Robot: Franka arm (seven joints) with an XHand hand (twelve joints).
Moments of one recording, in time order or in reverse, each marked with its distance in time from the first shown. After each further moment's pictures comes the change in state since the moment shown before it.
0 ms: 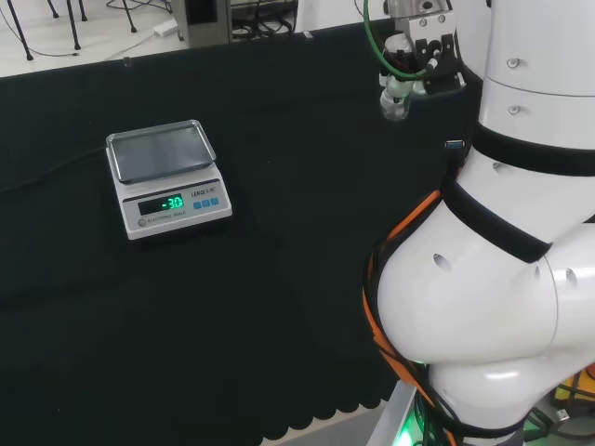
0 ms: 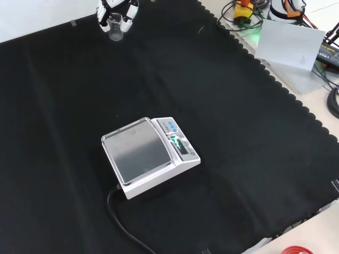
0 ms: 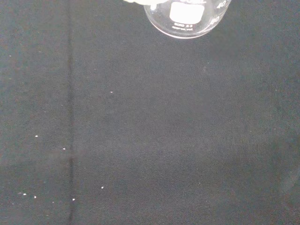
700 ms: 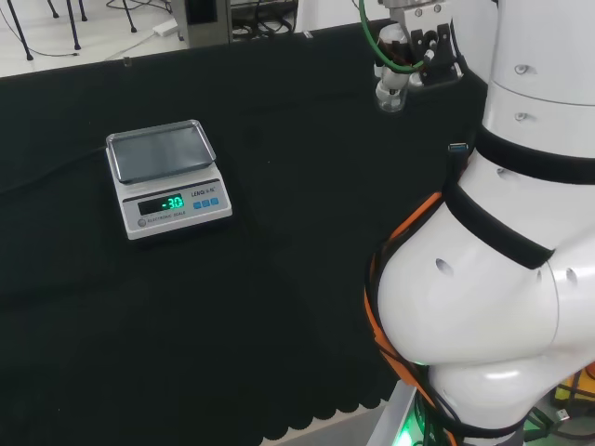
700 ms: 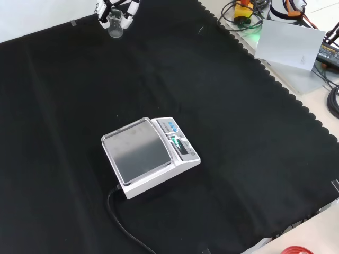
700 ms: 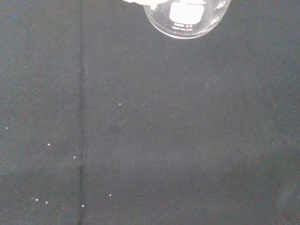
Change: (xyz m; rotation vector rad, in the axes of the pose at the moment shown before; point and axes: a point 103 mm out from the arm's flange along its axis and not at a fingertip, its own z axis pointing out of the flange) arm 0.008 -0.010 -0.019 -0.028 -0.023 -0.011
